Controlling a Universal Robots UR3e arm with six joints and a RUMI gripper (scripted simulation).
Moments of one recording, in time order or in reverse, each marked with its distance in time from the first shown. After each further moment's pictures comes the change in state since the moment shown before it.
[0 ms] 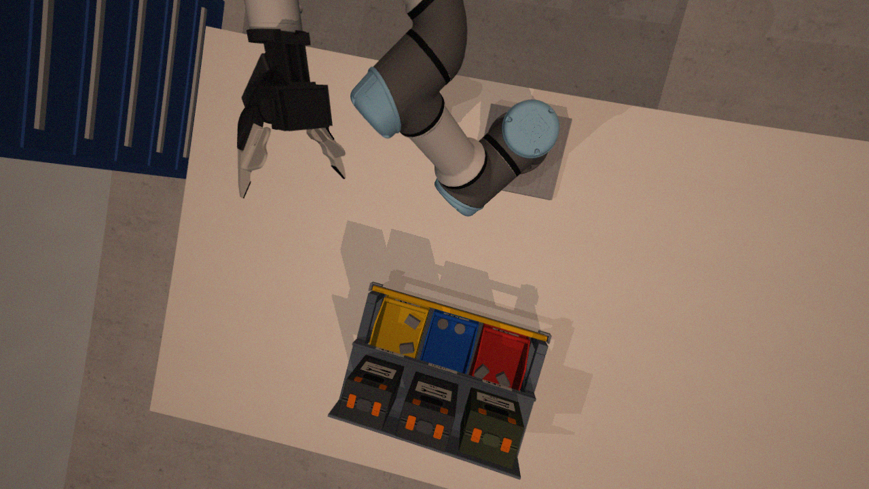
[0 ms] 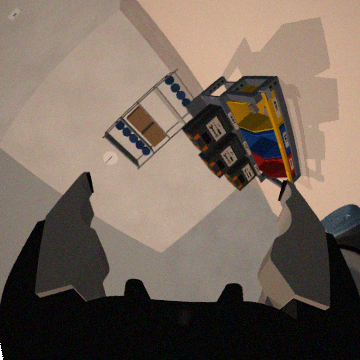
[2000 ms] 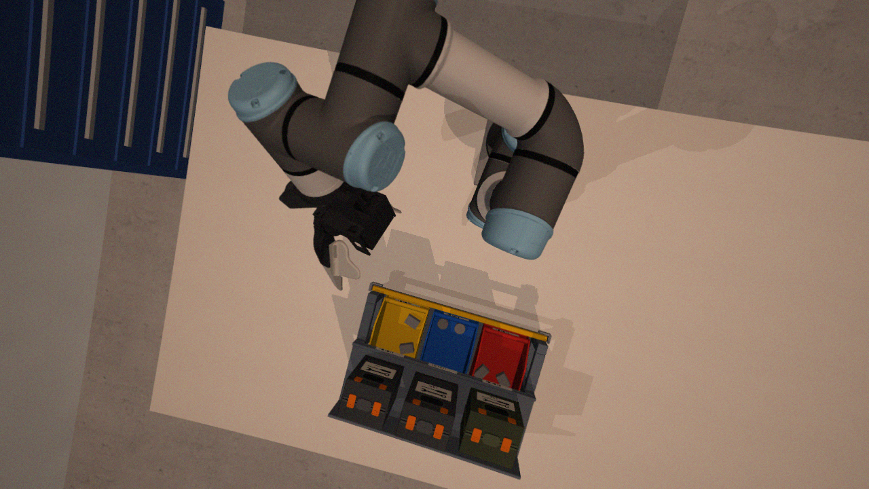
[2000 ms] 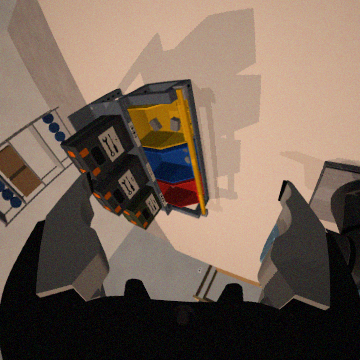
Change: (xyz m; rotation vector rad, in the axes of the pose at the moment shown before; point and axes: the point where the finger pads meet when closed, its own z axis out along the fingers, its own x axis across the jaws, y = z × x) arm 0.077 0.058 0.105 0.301 0.633 -0.240
